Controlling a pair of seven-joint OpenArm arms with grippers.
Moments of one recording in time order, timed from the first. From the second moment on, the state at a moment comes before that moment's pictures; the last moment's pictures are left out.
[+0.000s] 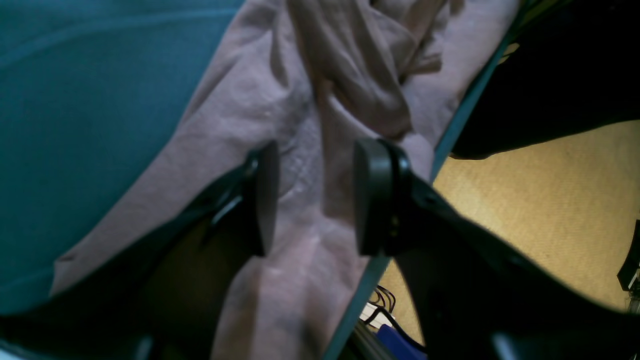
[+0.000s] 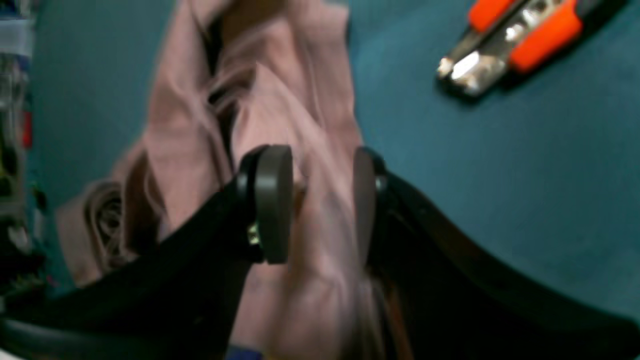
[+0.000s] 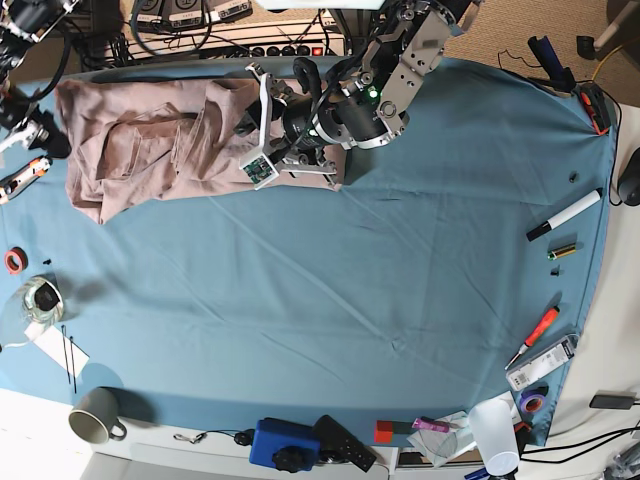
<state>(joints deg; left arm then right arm) 6.0 3.9 34.9 109.4 -14.6 -21.0 62.5 -6.7 34.9 56.0 58.7 67.0 39.9 -79.5</state>
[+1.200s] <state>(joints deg) 6.0 3.9 34.9 109.4 -14.6 -21.0 61.7 -1.2 35.6 30.5 52.7 75.4 40.5 -77.8</state>
